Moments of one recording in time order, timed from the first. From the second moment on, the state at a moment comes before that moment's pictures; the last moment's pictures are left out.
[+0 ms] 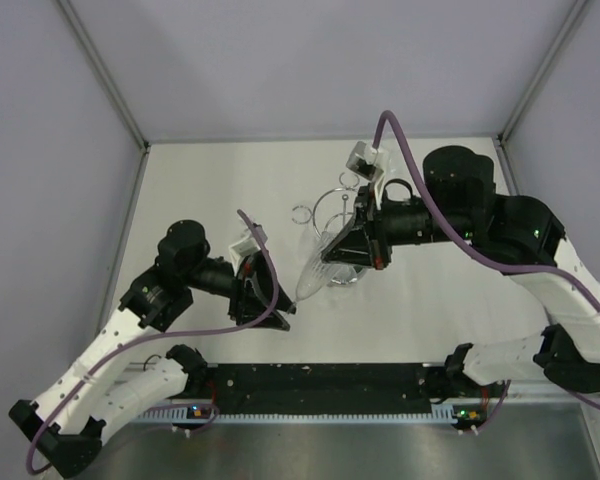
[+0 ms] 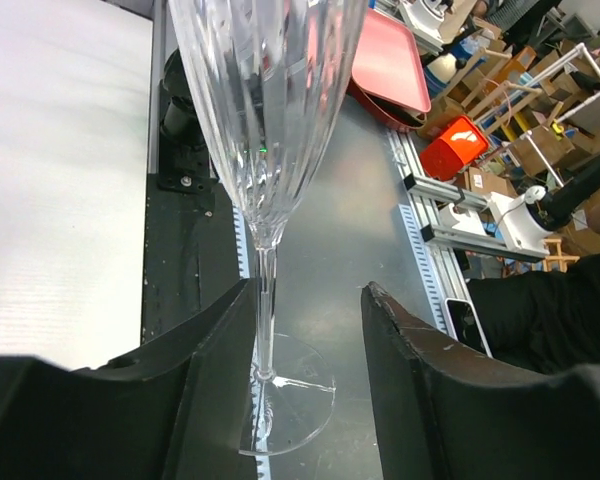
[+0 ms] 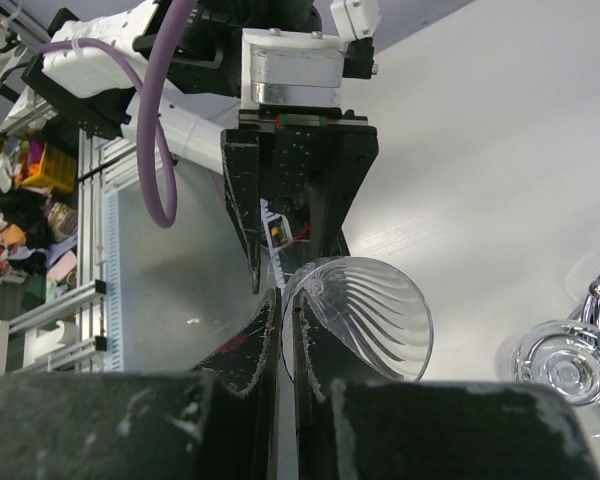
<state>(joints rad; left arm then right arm) -0.62 0.77 0.89 -0.34 1.21 -0.35 1.02 1.26 1.88 -0.95 -0.40 0.27</state>
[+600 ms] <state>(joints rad) -0.62 0.84 0.94 -0.32 0.86 -0.32 1.00 1.09 1.84 -0.98 -0.35 0.26</state>
